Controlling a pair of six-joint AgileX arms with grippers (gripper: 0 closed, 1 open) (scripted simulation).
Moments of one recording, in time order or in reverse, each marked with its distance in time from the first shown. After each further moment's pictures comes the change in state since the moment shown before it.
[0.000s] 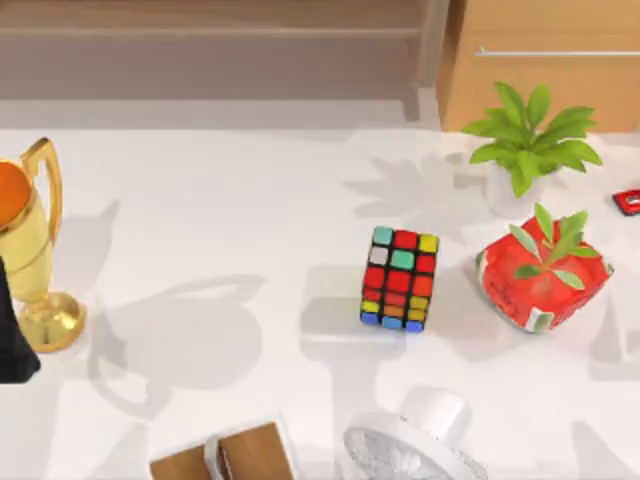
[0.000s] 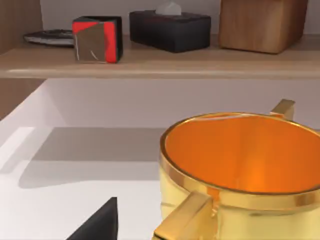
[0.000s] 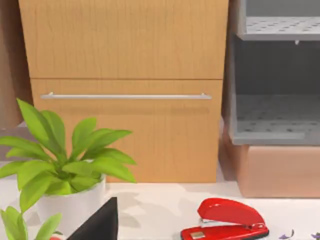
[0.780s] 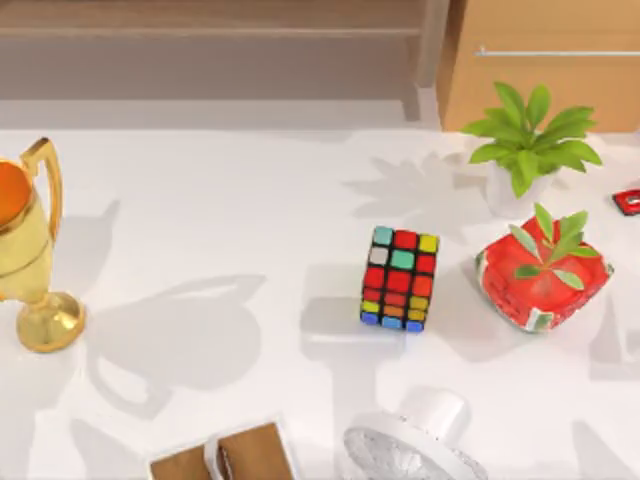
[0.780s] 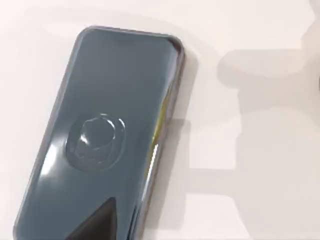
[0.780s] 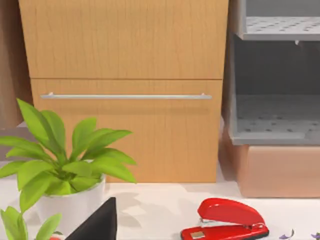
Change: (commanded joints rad) left arm 0.253 0.688 0.365 -0.495 -0.018 0.220; right arm 0.000 0.000 0.000 0.000 0.000 0.000
